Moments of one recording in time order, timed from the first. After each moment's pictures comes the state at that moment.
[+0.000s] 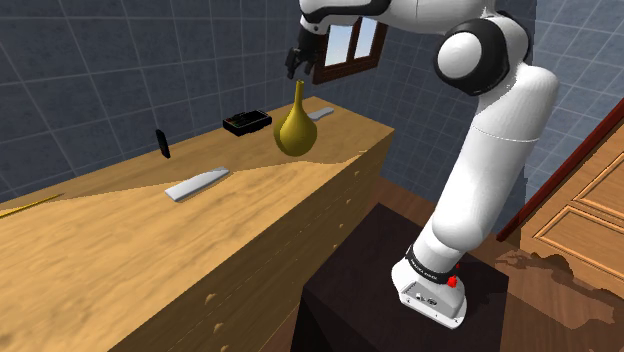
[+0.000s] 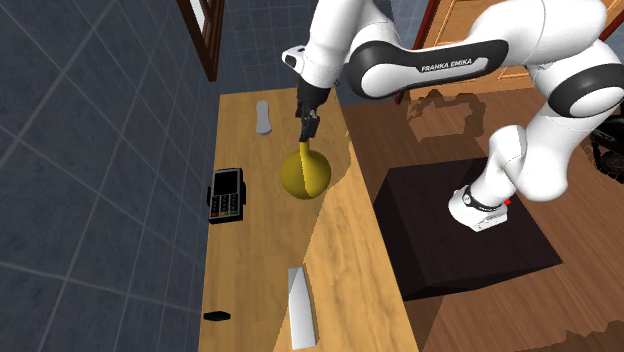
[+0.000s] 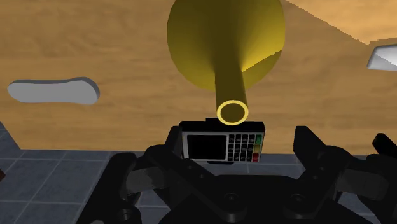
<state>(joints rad) -0.03 0.14 -0.21 -1.58 0.08 1.99 -0.26</state>
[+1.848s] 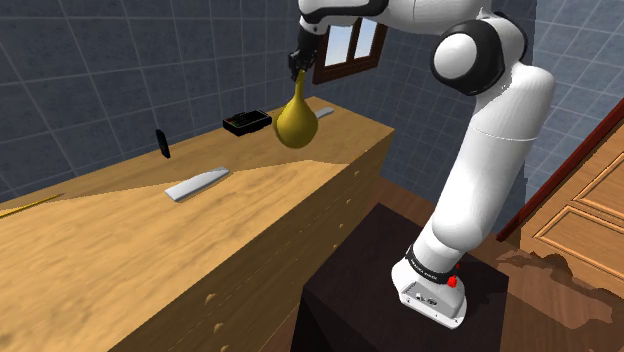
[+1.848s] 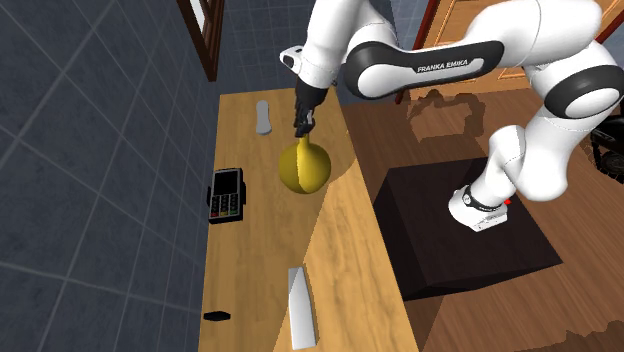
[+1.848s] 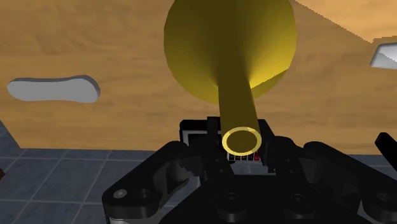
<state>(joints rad) -0.03 0.16 -0.21 -1.56 0.09 1.99 -0.27</state>
